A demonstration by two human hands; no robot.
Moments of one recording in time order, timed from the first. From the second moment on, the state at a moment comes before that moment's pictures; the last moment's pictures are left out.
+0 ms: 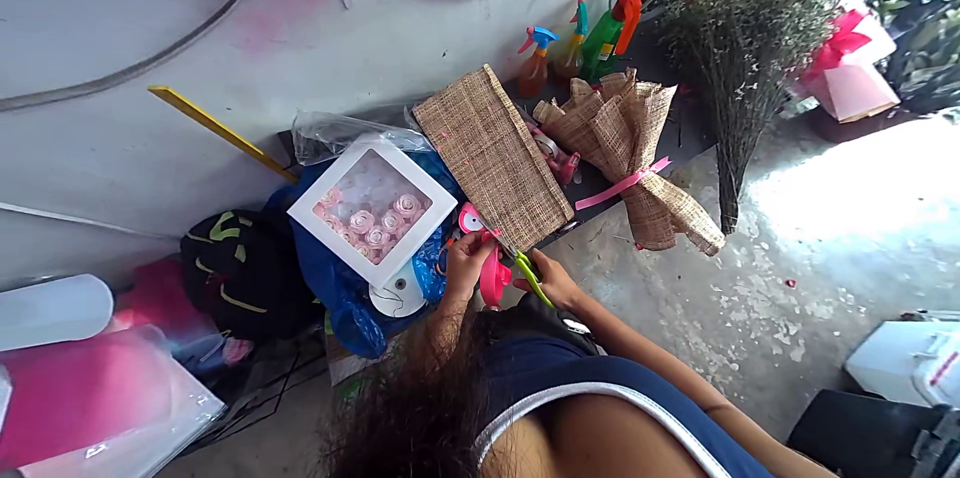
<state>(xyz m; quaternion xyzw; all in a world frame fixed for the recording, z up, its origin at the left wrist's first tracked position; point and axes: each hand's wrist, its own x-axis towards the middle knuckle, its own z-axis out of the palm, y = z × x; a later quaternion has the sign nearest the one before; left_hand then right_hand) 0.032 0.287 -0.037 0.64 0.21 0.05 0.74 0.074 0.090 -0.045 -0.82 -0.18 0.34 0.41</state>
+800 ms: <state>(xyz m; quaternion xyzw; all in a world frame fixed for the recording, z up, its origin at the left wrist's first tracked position) 0.041 0.298 -0.037 0.56 0.23 0.13 0.78 0.206 0.170 -0.145 -0.88 -0.15 0.27 0.36</state>
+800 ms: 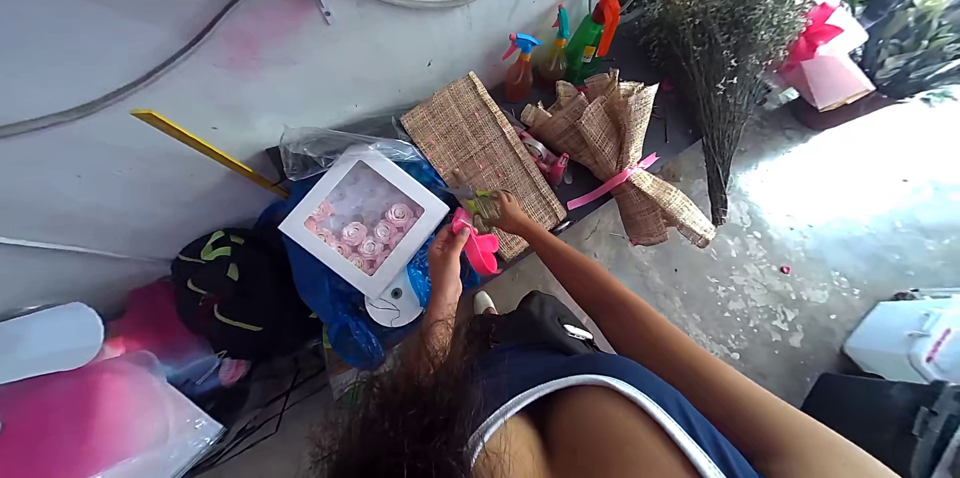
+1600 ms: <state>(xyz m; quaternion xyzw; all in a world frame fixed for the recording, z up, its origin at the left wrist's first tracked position) 0.102 0.226 -0.046 0.32 0.26 -0.09 0.91 0.126 0.060 -0.068 -0.54 -0.11 0.26 0.79</state>
